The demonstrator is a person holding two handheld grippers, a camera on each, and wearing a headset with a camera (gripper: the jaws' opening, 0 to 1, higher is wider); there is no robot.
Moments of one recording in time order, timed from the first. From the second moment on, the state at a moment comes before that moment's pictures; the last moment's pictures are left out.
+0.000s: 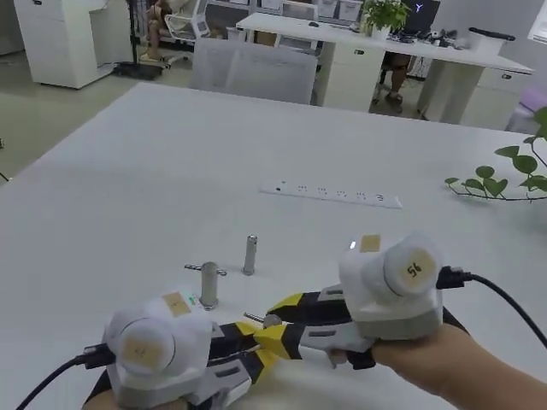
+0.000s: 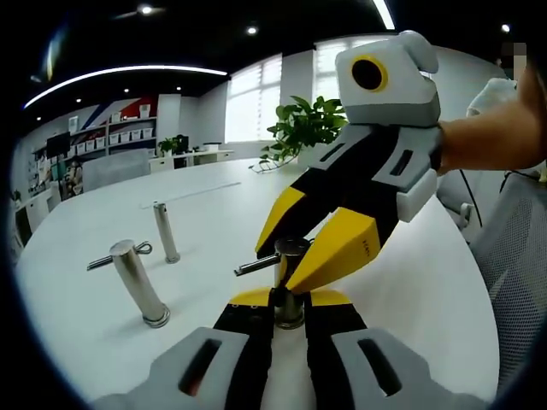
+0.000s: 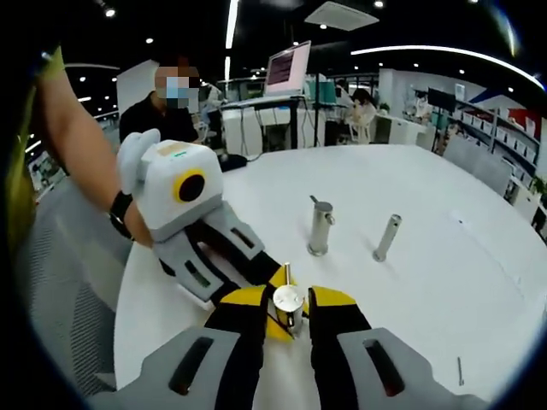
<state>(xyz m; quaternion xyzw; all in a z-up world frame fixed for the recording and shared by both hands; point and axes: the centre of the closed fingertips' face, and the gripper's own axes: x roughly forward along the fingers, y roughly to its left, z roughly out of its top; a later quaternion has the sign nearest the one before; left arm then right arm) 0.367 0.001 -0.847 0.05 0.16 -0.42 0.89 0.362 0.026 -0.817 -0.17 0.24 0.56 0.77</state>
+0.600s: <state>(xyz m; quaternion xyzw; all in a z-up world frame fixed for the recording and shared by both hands) 0.366 0.001 -0.847 0.04 0.16 -0.43 0.89 0.363 0.026 -0.821 -0.18 0.23 0.57 0.77</state>
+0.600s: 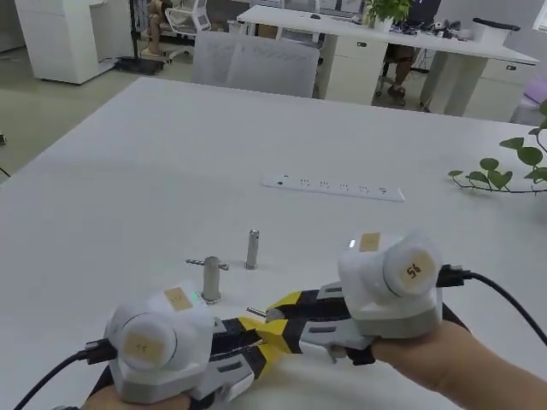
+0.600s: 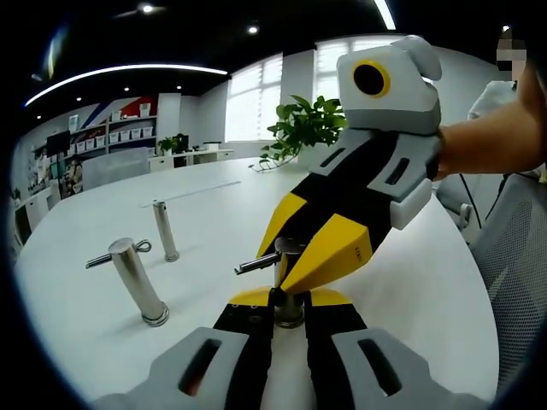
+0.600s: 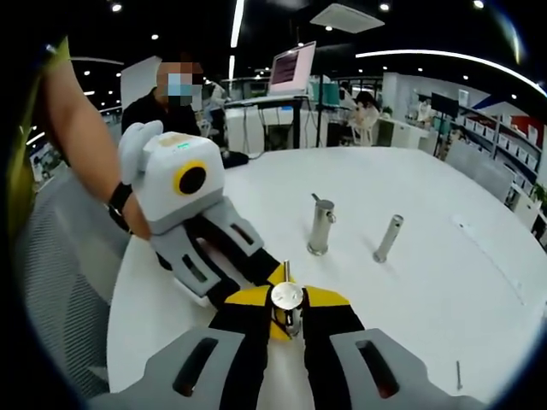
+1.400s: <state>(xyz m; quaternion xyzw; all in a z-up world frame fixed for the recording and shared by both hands) 0.342 0.019 -0.836 0.06 0.16 -0.48 0.86 0.365 0.029 -0.820 -0.18 0.23 0.58 0.76</state>
